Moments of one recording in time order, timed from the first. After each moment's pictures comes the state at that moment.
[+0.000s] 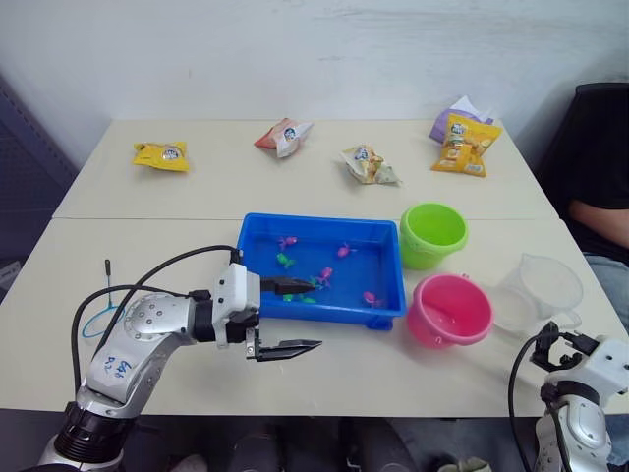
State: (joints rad) left arm -0.17 0.64 -0.06 -0.43 -0.51 0.32 -0.99; right arm 0.16 -0.14 -0.57 -0.07 0.27 0.06 -0.09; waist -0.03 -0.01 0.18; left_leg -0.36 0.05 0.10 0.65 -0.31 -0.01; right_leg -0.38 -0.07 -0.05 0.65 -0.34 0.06
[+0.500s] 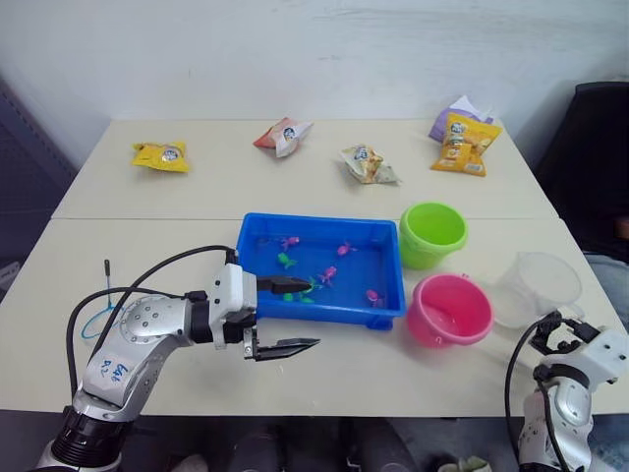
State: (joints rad) left arm -0.15 0.63 -0.06 -0.44 -0.51 0.32 -0.97; right arm 0.03 -0.14 -0.60 0.11 0.31 -0.06 -0.12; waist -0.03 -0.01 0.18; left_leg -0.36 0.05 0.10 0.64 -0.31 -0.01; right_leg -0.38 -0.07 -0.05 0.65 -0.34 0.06
